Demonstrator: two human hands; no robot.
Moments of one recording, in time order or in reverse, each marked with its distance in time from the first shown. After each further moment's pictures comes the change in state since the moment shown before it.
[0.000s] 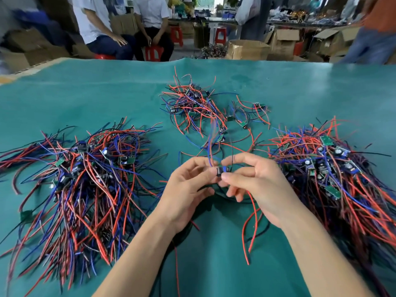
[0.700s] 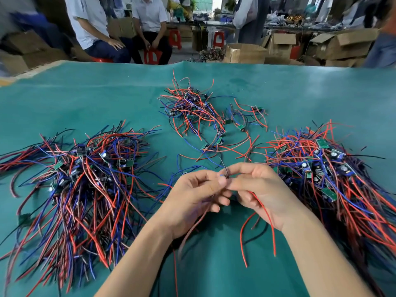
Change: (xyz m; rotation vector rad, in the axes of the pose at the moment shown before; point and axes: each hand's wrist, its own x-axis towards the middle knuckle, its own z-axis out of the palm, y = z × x) left_hand -0.004 0.001 0.006 0.010 -0.139 -0.097; right_hand 0.001 0.003 -0.008 0.156 -0.175 0.134
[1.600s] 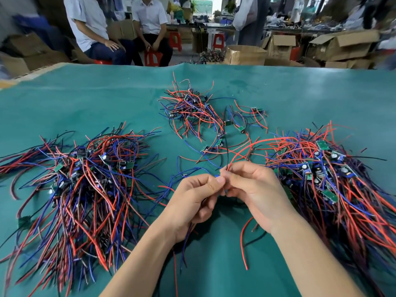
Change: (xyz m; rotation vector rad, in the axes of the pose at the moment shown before) left_hand 0.004 -0.002 0.000 0.084 0.032 -0.034; right_hand 0.005 0.007 0.013 0.104 0.211 -0.140
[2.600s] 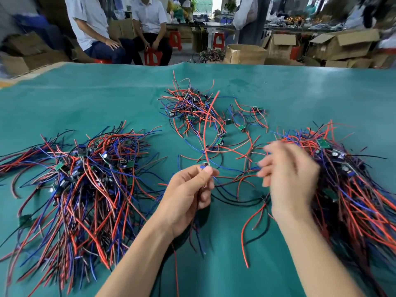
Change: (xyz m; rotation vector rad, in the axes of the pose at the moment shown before) left_hand 0.003 0.000 -0.005 -0.118 0.090 0.150; right_hand 0.004 -0.014 -0.016 -0.238 0.623 -0.402
